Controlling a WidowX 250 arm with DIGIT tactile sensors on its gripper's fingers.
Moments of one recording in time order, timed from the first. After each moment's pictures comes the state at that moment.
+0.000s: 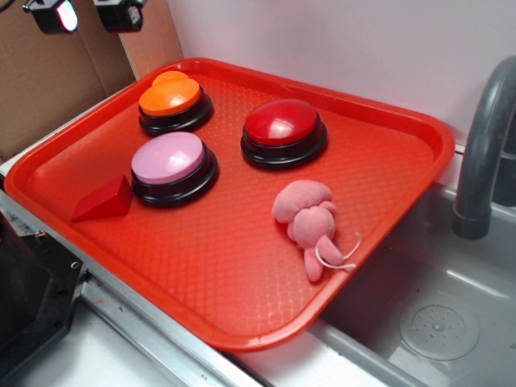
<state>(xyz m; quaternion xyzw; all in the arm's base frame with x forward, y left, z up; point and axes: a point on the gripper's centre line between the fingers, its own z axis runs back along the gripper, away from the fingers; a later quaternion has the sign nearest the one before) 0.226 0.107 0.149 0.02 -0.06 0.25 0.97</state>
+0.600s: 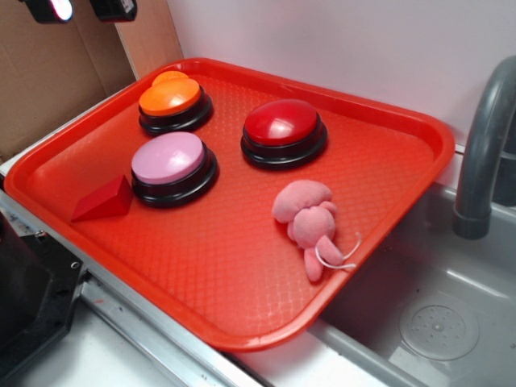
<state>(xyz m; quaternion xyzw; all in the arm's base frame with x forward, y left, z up) 0.221 0.101 0.160 0.02 -0.08 0.22 0.97</state>
